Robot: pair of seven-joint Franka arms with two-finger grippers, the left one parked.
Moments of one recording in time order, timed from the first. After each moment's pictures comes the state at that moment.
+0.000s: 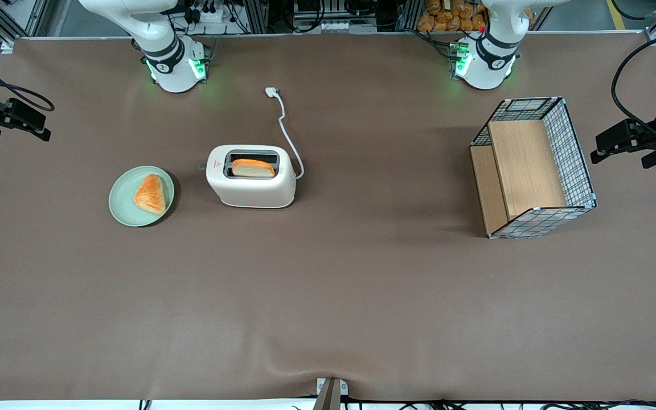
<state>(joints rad) 0.06 -0.10 -0.11 -1.67 -0.02 1.53 -0.03</state>
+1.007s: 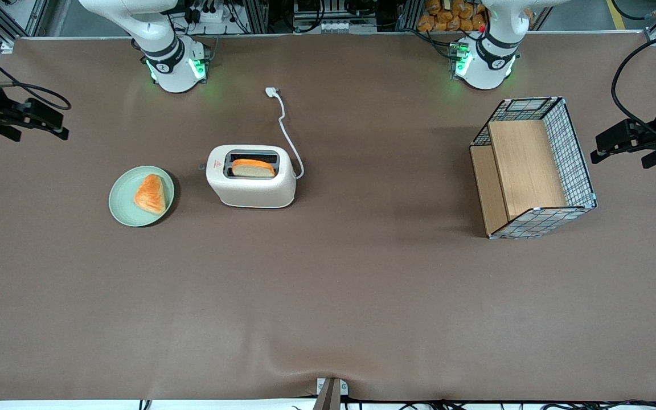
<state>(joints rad) 0.06 -0.10 -0.08 -1.71 0.04 1.52 -0.03</state>
